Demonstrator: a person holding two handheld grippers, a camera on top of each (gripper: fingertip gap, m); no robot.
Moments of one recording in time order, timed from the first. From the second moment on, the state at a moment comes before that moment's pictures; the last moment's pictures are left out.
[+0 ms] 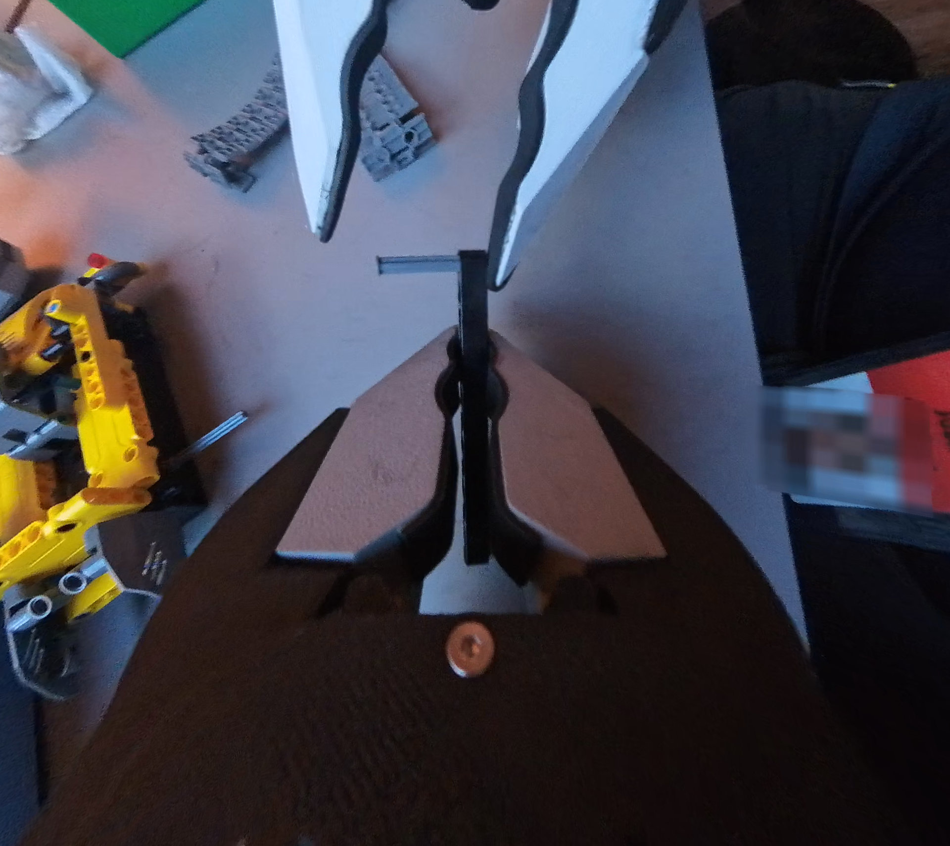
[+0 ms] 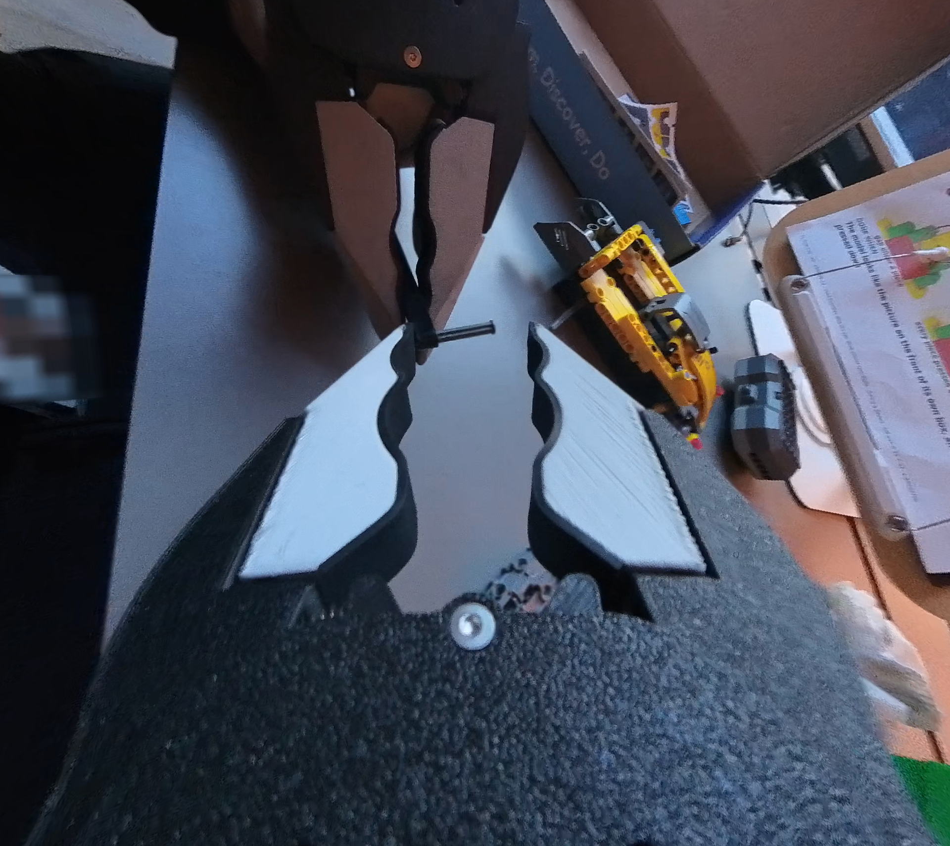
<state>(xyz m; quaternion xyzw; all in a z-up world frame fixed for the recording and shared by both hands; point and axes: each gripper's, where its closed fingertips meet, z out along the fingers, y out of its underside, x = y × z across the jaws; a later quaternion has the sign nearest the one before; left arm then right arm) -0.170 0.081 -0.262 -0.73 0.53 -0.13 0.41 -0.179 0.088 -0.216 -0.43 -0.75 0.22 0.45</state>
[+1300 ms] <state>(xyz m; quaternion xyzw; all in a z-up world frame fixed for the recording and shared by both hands) -0.162 0.042 -0.233 -0.71 0.46 -0.43 0.30 -0.145 0.157 -0.195 -0.43 -0.70 -0.01 0.57</state>
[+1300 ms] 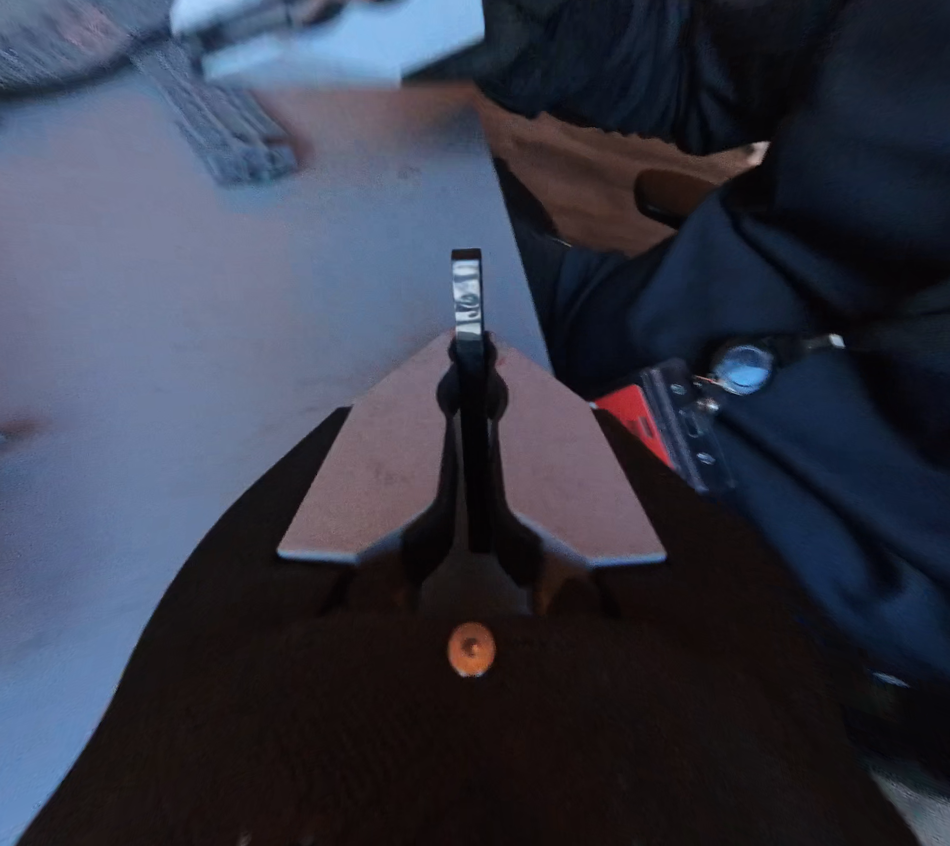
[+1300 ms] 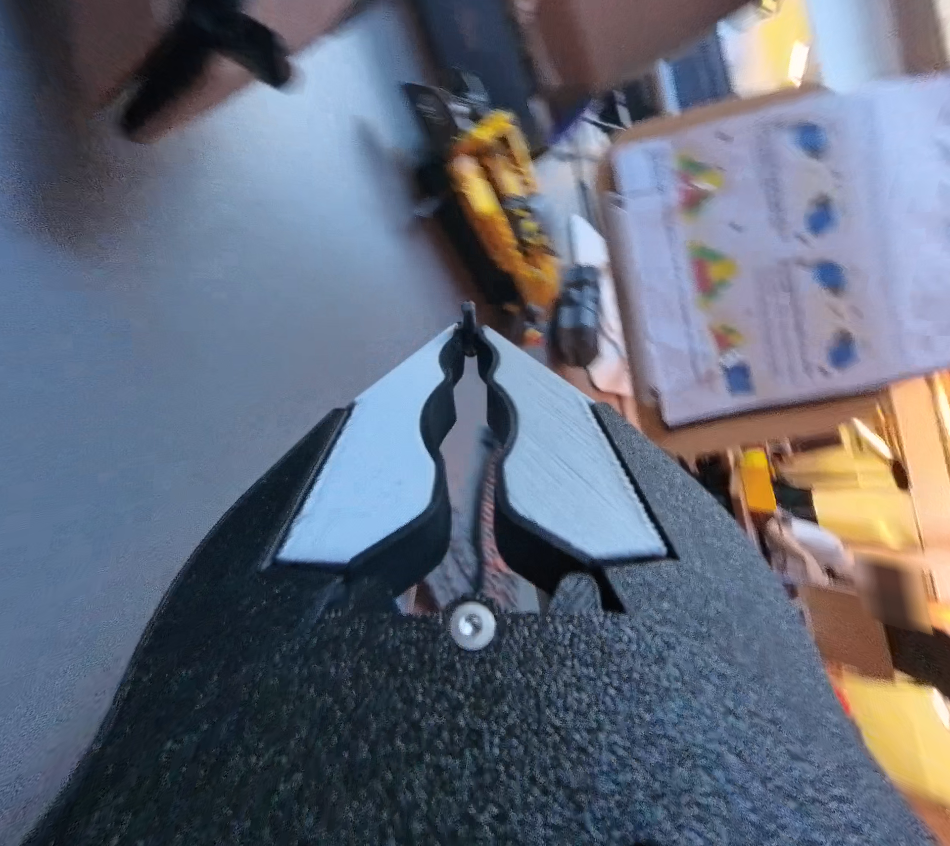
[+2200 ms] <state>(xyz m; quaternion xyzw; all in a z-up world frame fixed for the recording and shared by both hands) -0.167 0.099 -0.244 -0.74 0.47 -0.15 0.46 -0.009 0.273 -0.130 -0.77 -0.40 0.30 0.39</state>
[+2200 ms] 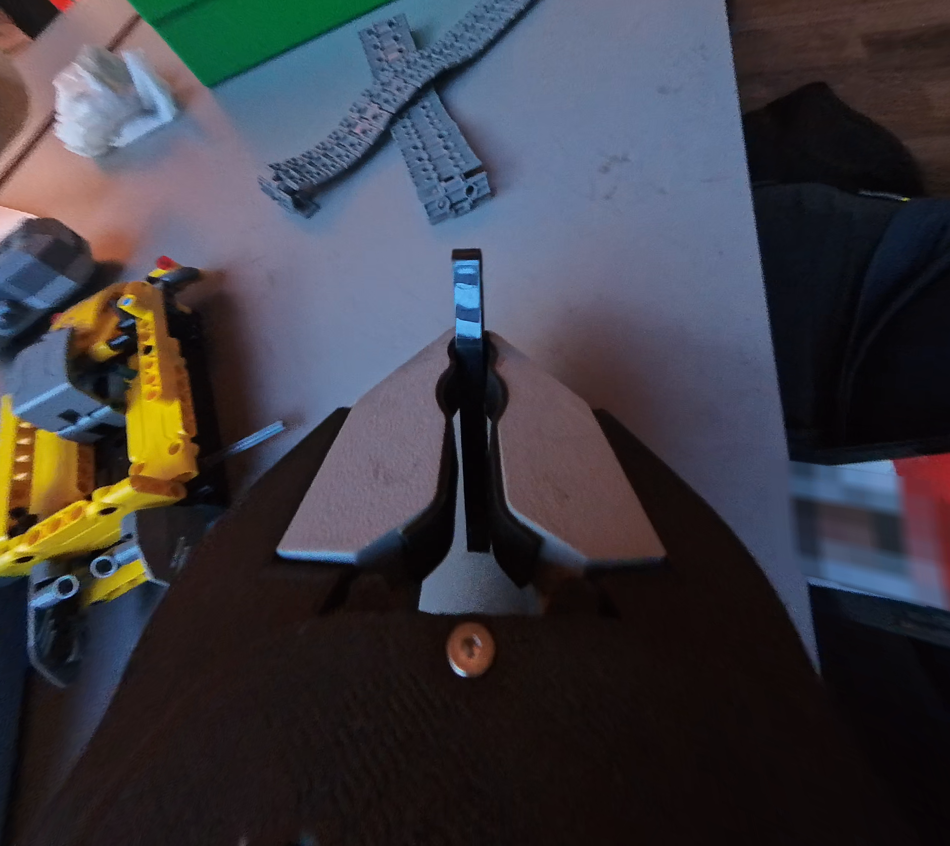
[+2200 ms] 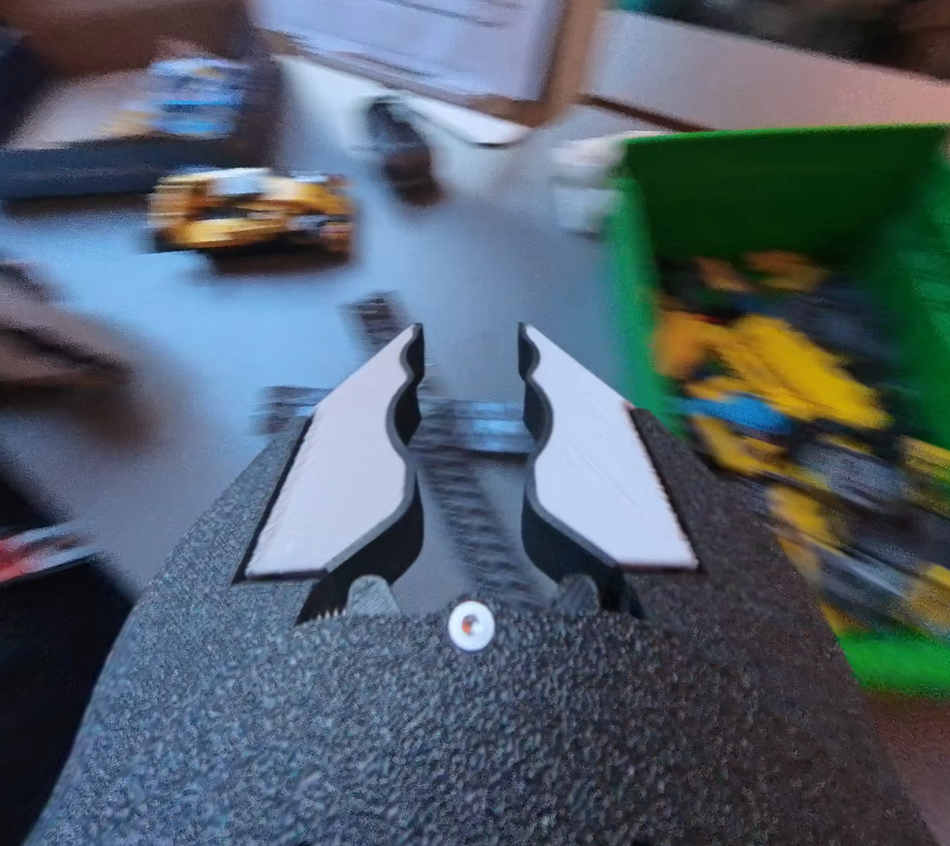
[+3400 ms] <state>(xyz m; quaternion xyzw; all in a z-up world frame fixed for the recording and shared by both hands) -0.216 0.142 -0.222 -0.73 0.36 0.09 0.57 0.098 0.376 -0.100 -0.83 -0.30 0.06 0.47</state>
